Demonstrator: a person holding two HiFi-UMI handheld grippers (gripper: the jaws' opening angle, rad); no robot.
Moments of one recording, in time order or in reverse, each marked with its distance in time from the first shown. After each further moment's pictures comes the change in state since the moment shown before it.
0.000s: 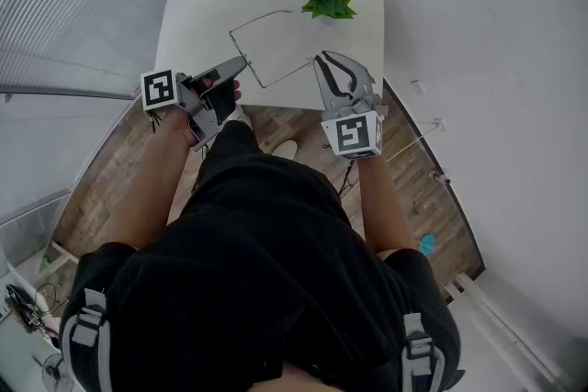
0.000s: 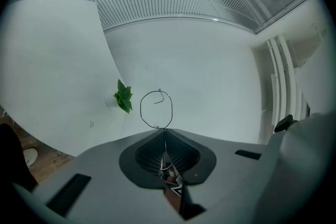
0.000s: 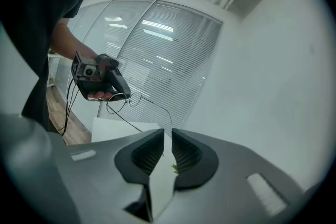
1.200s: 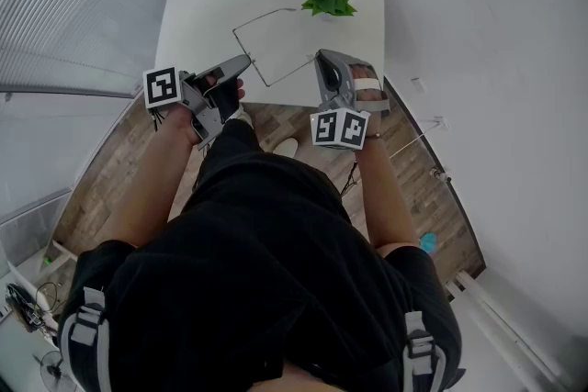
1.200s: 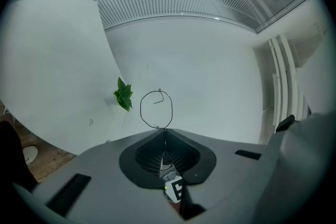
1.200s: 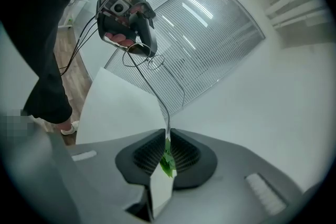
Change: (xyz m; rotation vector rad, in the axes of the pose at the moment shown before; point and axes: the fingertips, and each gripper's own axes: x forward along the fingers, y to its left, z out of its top) left arm 0.001 -0.003 -0.003 -0.008 0.004 0.009; right arm 0.021 0.016 -0.047 -0.494 0.232 -0.040
